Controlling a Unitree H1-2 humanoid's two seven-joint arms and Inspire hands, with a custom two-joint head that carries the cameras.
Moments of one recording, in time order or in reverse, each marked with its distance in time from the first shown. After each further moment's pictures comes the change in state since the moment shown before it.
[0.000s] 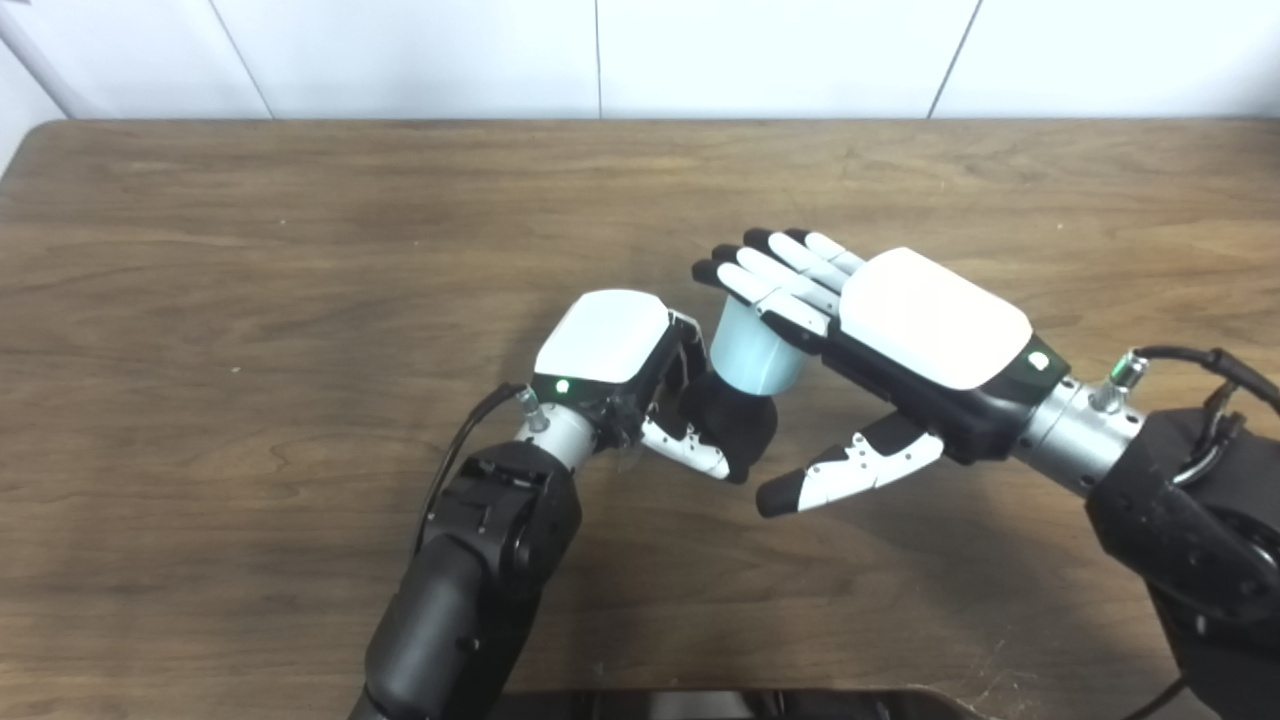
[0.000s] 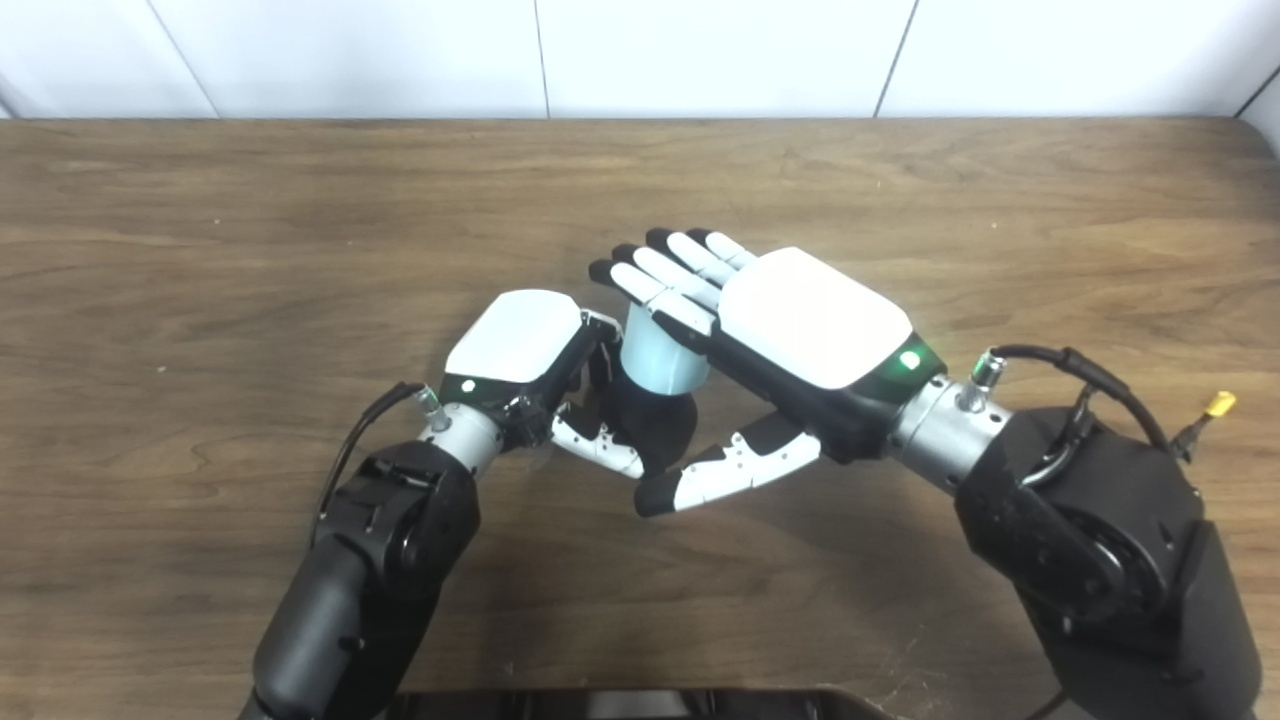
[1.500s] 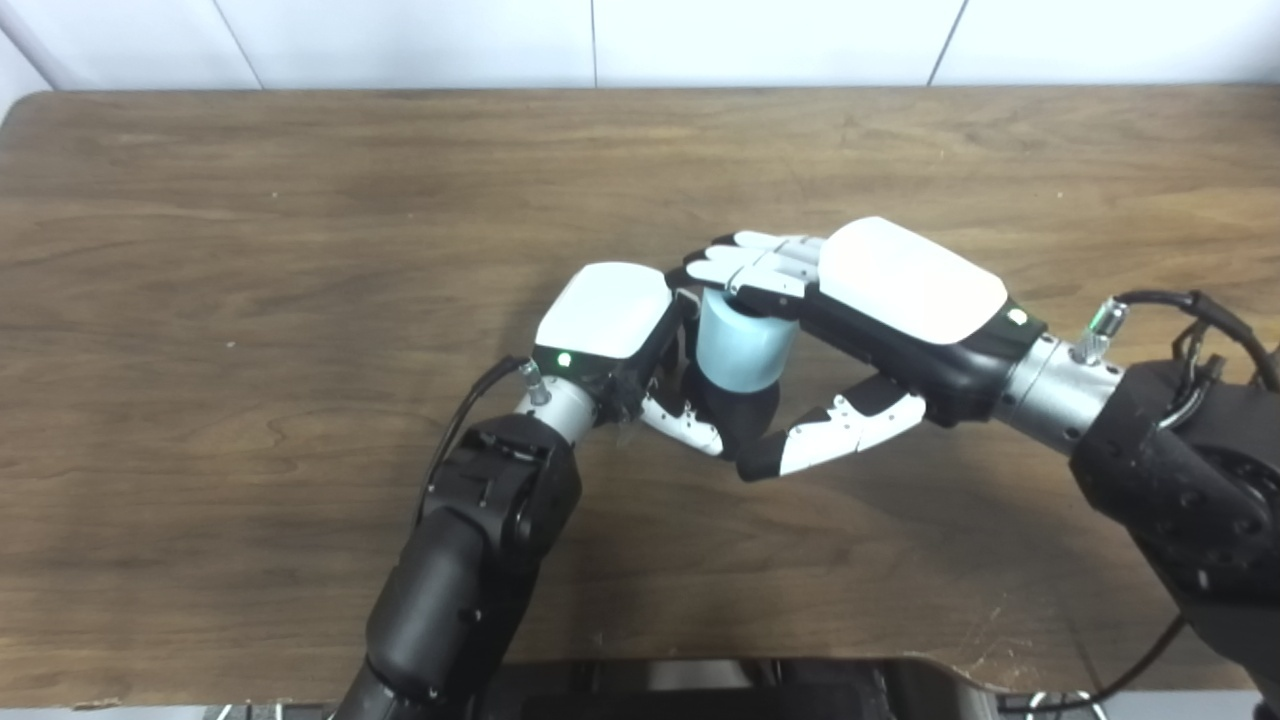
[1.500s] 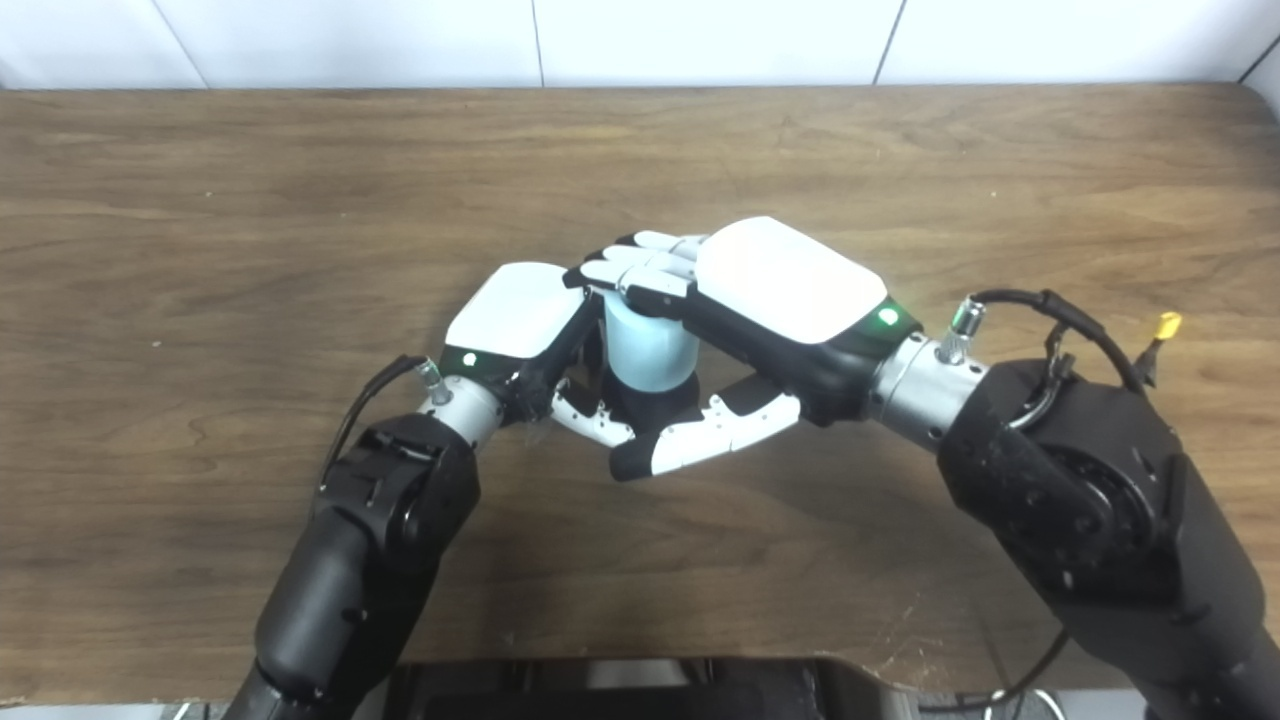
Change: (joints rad) left arm 0.000 -0.002 0.006 -0.002 0.030 -0.013 -0.024; right arm -0.100 -0.092 0.178 -0.024 0.099 0.253 -0.043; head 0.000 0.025
